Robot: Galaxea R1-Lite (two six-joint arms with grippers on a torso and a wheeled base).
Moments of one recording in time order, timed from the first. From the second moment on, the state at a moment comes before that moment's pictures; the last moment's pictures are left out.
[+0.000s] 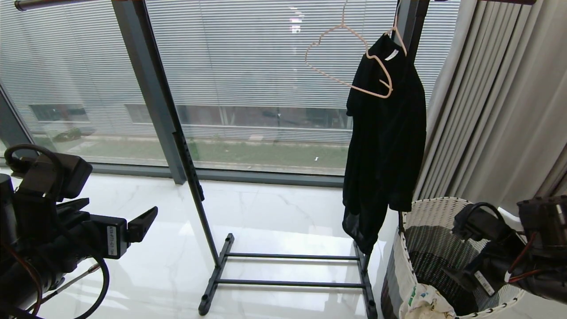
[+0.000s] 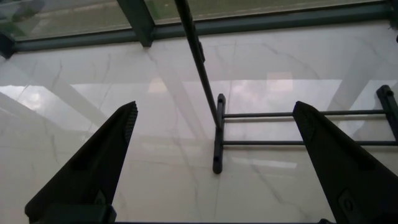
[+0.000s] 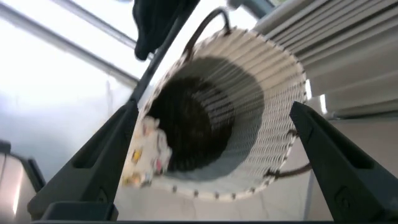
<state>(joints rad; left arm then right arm) -0.27 1.19 -0.46 -0.41 0.34 0.15 0.35 1.48 -0.44 -0.35 -0.17 -0.41</state>
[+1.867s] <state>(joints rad) -0.34 1.12 -0.40 -0.41 0.34 0.15 0.41 1.97 -0.31 -0.70 -0.31 -0.43</state>
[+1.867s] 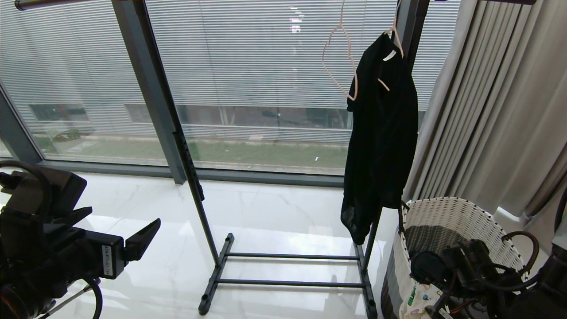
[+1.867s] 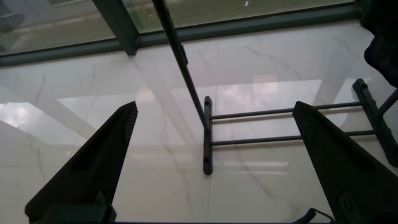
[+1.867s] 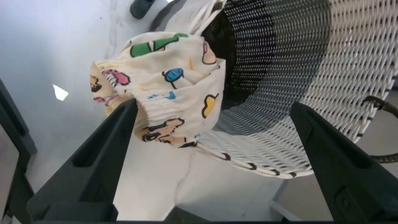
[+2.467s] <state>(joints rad) -0.34 1.11 -0.40 -0.40 0.34 0.15 0.41 1.95 -0.28 -0.71 -0.31 -0.43</state>
